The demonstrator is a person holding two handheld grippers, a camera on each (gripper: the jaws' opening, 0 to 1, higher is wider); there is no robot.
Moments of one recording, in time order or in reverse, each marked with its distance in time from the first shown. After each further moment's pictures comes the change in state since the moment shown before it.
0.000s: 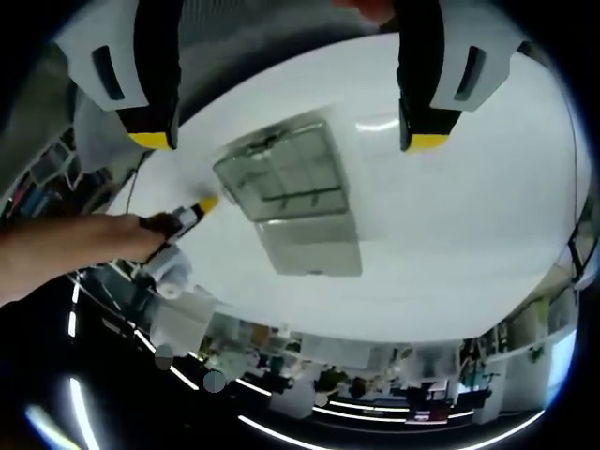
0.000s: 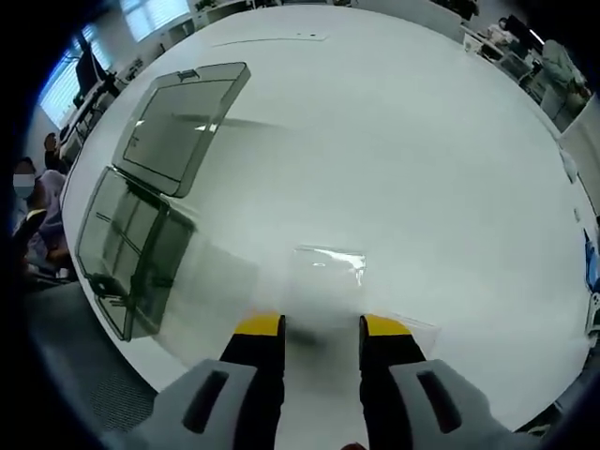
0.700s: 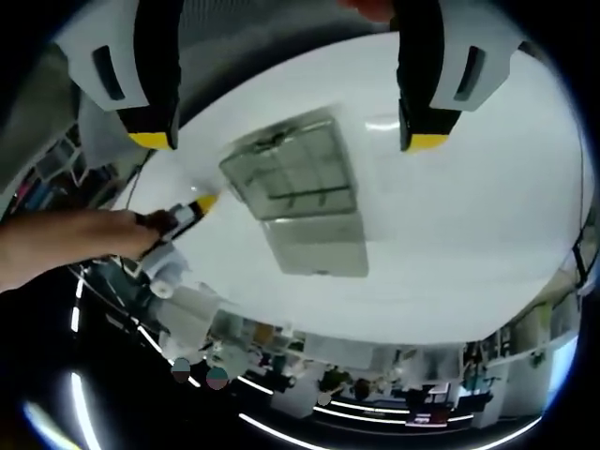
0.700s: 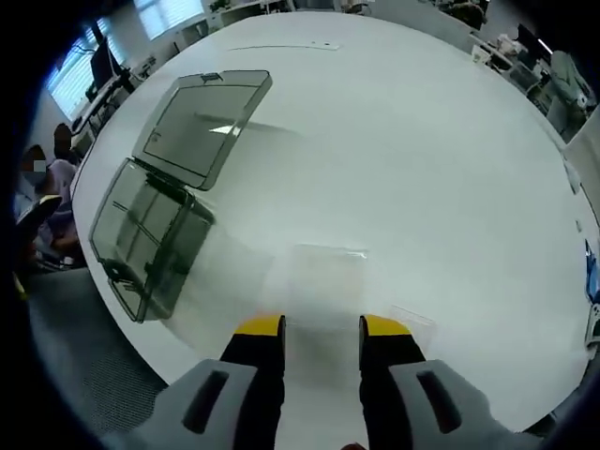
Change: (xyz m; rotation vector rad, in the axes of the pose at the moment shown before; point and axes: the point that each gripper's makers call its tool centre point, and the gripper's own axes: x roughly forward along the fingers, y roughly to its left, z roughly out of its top) left arm 0.006 -0.008 0.002 -0.020 -0.005 -0.037; right arm -0.029 0.018 -0.004 -0.058 -0.038 0.029
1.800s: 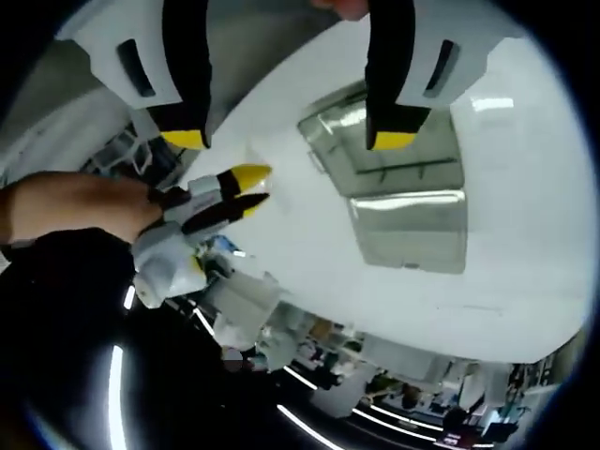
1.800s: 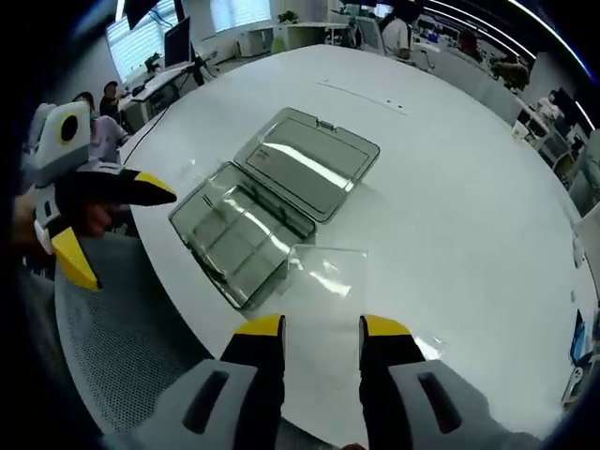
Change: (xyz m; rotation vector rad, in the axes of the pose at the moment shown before) left arm 0.055 -0.080 0.020 -0.073 -0.017 -0.344; right arm -0.062 0.064 0.019 -0.230 -0.147 0.077
